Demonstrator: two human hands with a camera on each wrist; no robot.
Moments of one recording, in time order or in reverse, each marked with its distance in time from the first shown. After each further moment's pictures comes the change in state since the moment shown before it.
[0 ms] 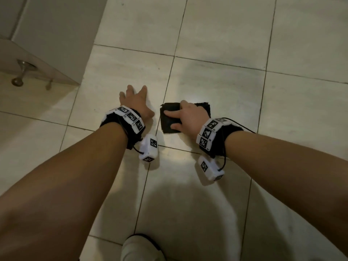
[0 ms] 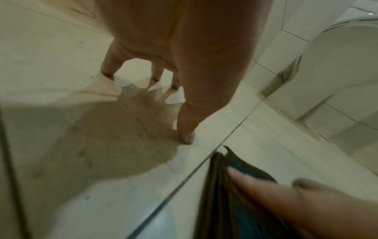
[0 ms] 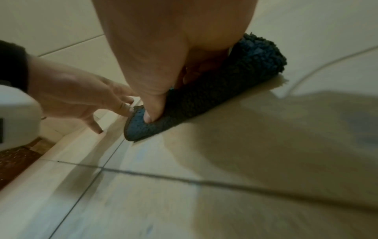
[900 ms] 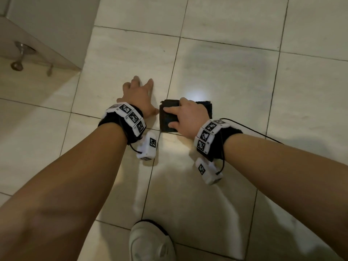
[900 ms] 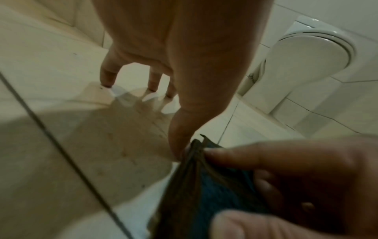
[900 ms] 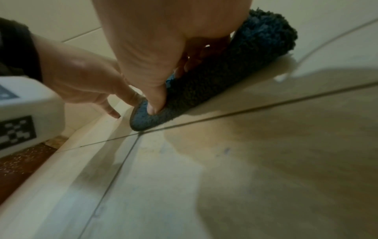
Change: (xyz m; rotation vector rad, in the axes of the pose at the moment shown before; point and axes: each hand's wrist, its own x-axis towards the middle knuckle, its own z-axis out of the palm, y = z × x) left_hand -0.014 -0.017 0.018 0.092 0.022 0.071; right_hand -0.014 -0.038 0.026 0.055 0.039 0.045
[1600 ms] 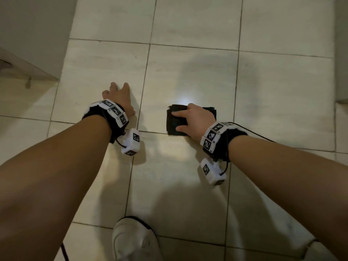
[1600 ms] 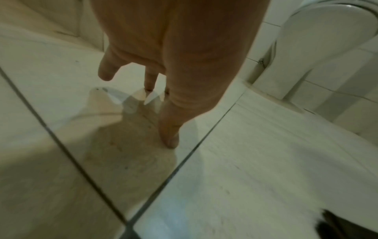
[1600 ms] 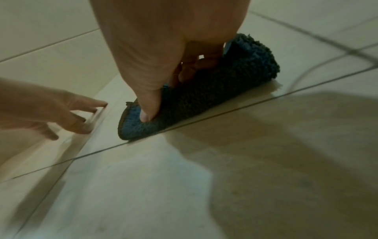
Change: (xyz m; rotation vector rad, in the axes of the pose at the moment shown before) left_hand 0.010 0.022 0.001 0.096 -0.032 -0.064; right_hand -0.072 0.075 -0.002 0.183 0.023 0.151
